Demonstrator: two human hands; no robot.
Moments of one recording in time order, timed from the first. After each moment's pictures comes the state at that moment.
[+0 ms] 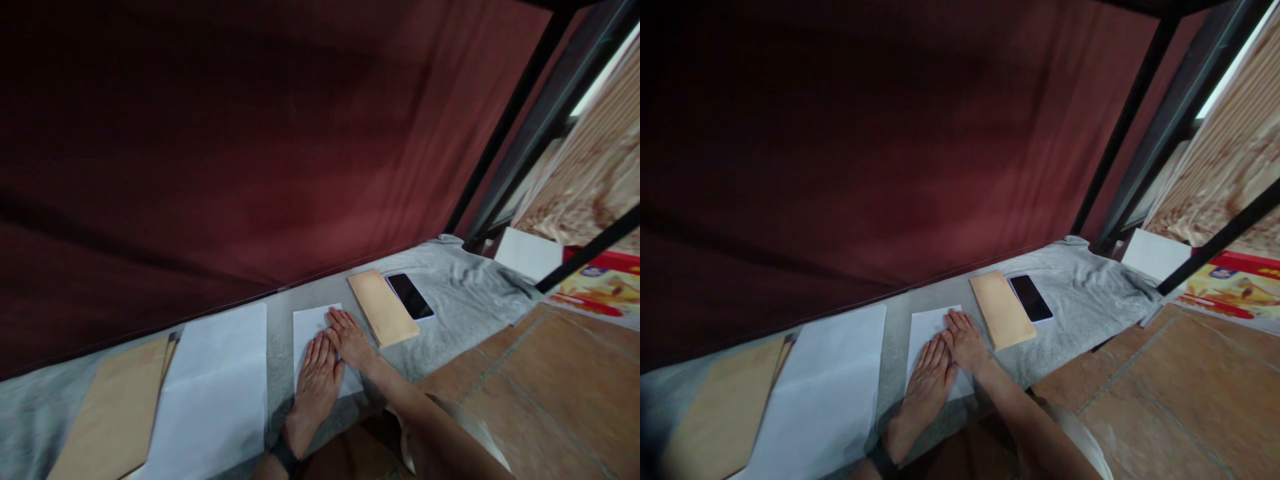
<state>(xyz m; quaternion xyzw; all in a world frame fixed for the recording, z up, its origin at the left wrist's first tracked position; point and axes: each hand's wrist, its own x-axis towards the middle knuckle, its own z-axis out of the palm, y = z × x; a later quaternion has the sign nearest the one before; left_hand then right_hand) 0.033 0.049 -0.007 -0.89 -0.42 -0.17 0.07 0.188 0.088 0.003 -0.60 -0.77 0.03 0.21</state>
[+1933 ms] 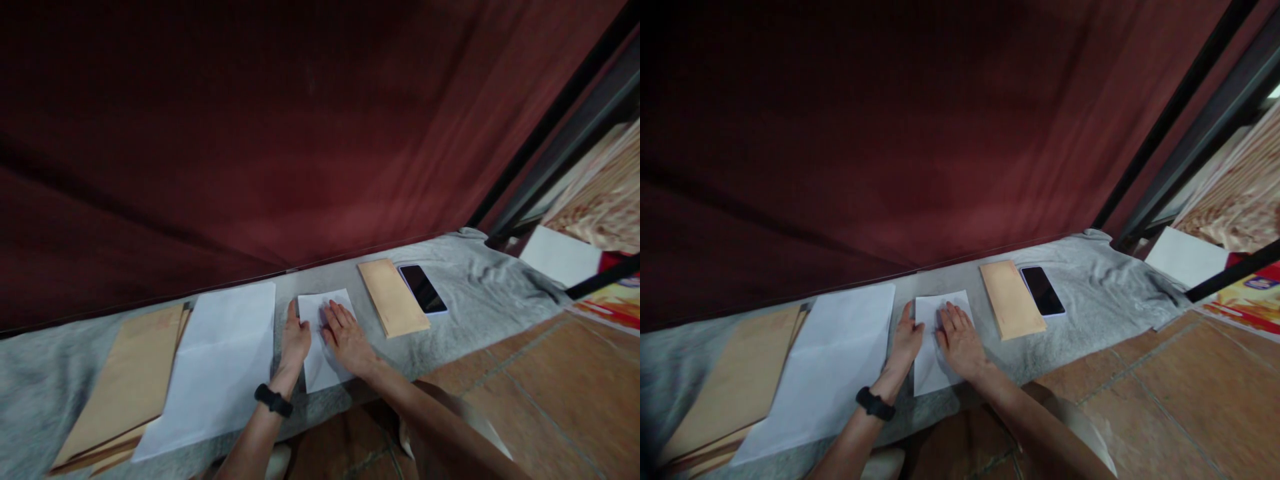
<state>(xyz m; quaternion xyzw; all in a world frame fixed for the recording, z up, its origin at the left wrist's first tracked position) 0.005 0.110 0.013 -0.65 -0.66 -0.30 -0.21 0.160 0.062 0.008 -0.57 -0.77 0.06 0.27</state>
